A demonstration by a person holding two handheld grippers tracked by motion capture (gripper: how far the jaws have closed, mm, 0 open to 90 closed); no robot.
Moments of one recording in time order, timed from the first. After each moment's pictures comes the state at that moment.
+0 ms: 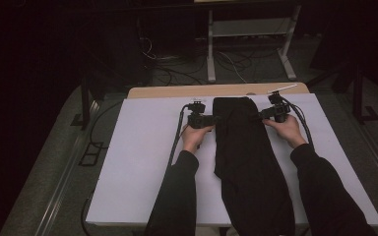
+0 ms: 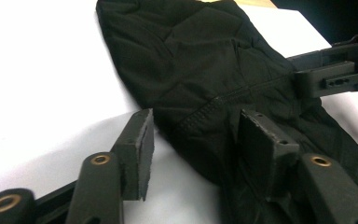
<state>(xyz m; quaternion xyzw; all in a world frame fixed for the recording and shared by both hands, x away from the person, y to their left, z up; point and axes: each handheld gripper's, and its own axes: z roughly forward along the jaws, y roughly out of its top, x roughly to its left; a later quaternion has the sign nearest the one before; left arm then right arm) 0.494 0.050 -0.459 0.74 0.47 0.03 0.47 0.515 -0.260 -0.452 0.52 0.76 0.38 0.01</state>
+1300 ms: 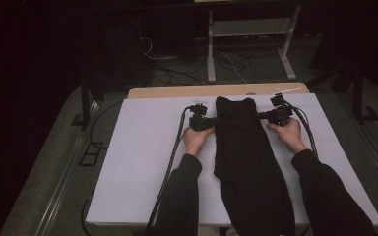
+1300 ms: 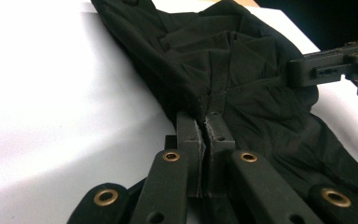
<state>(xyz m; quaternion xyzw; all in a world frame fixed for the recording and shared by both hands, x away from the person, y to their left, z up) 0.486 0.047 -0.463 0.74 0.46 0.02 0.48 0.491 -0.258 -0.443 0.52 0.75 0.41 0.04</state>
